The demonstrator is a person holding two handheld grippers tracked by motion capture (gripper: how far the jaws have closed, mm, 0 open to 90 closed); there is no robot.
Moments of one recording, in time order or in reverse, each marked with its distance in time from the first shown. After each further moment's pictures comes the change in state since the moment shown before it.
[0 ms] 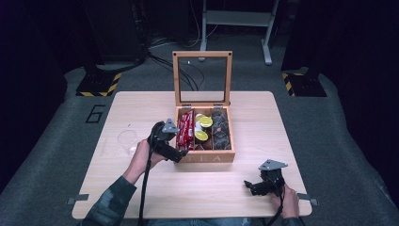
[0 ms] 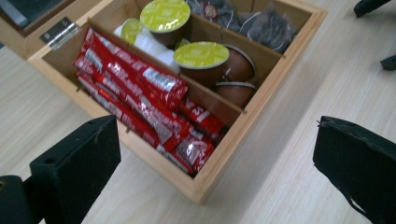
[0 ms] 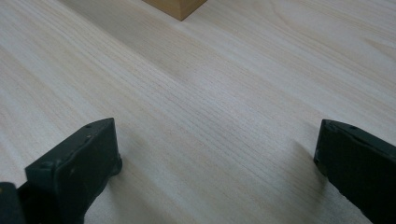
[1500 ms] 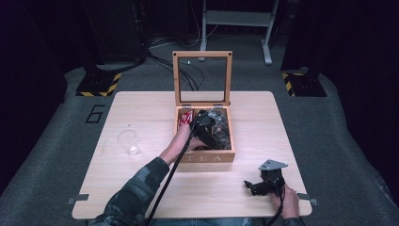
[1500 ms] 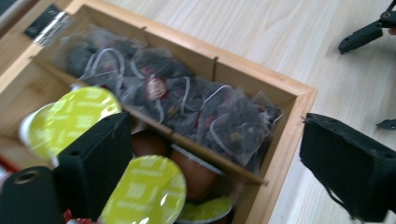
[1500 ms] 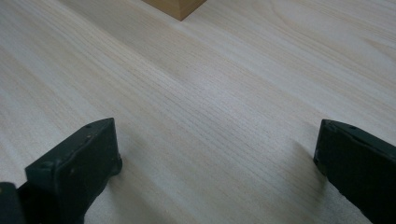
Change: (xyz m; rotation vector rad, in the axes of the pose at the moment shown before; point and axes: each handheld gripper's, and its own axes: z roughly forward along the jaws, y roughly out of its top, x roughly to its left) left arm -0.022 0.087 0.099 0.100 -0.139 0.092; right arm 0.000 0.000 0.000 -0.003 -0.004 0.000
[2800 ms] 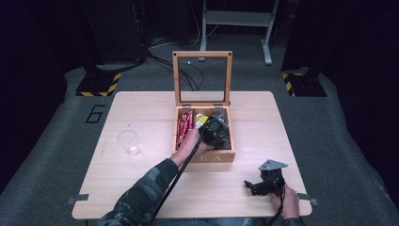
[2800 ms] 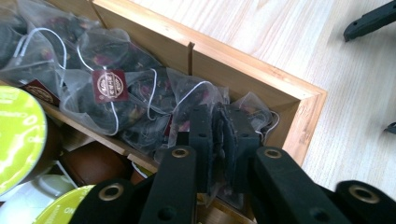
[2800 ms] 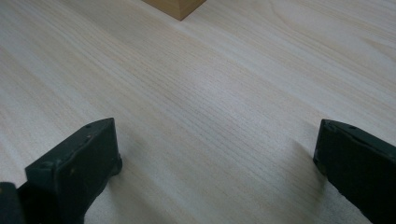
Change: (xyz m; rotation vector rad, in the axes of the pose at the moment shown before) left arm -0.006 0.001 0.037 0.057 -0.043 -0.025; right arm 0.001 0.000 0.000 -0.006 -0.004 0.013
